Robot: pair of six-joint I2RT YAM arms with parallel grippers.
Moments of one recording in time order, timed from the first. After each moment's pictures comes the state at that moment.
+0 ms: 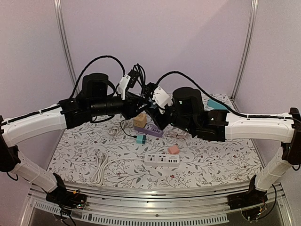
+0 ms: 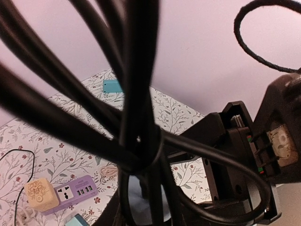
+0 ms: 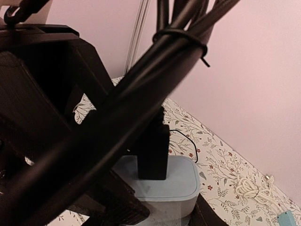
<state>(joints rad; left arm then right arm) -0.85 1.37 1.15 -0.04 0.21 -0.17 1.13 1.58 1.26 0.08 0.37 -0.13</state>
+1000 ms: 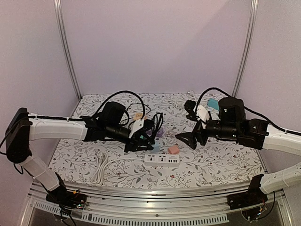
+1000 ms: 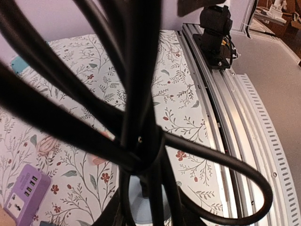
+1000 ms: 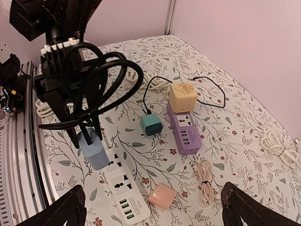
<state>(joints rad) -0.81 1.54 0.93 0.00 0.66 0.42 0.91 1.11 0.86 -0.13 -0.09 -0.16</state>
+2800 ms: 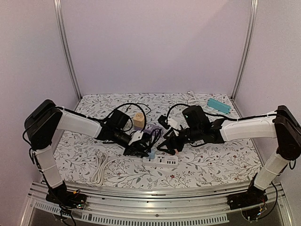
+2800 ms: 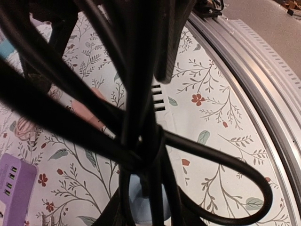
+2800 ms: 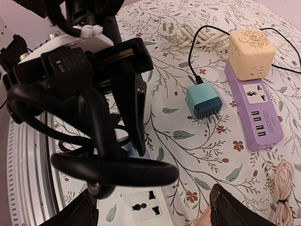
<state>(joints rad) -0.70 1.84 0.96 -0.02 0.81 0.83 0.85 1.64 0.96 0.03 -0.37 -0.03</state>
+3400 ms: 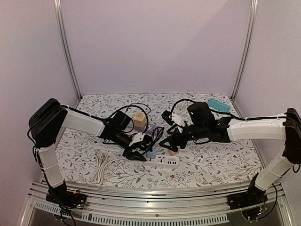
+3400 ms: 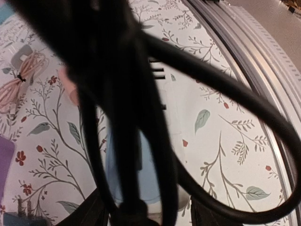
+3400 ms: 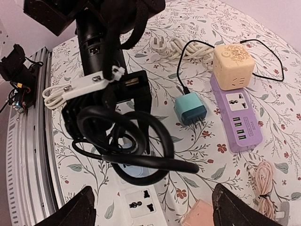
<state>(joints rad) -0.69 1.90 1.01 -0.10 0.83 0.87 0.85 1.56 0.95 0.00 -0.32 -0.03</state>
